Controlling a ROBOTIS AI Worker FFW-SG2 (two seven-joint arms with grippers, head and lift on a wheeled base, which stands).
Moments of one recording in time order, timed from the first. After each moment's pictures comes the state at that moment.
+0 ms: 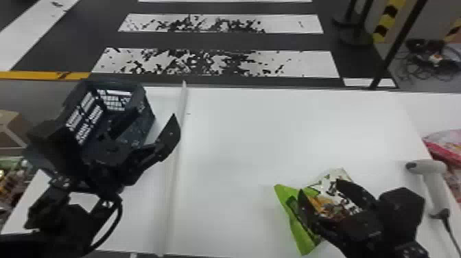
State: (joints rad) left arm 0.49 0.07 0.14 -2.25 0.23 0.30 -0.37; right arm 0.69 -0.21 0.10 -2.25 -0.08 0.42 0.14
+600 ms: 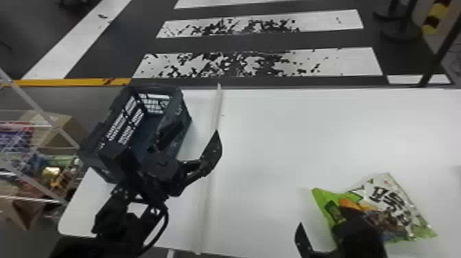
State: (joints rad) left arm 0.53 0.10 0.11 -2.16 0.18 0.16 -0.39; right arm 0.65 -0.23 0.44 -2.28 0.22 0.65 -0.07
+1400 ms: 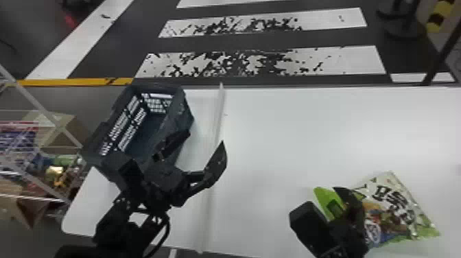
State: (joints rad) left arm 0.57 0.14 0.10 -2.16 0.18 0.11 -0.41; right arm 0.38 -0.23 0.64 -2.04 0.42 0.80 -0.22
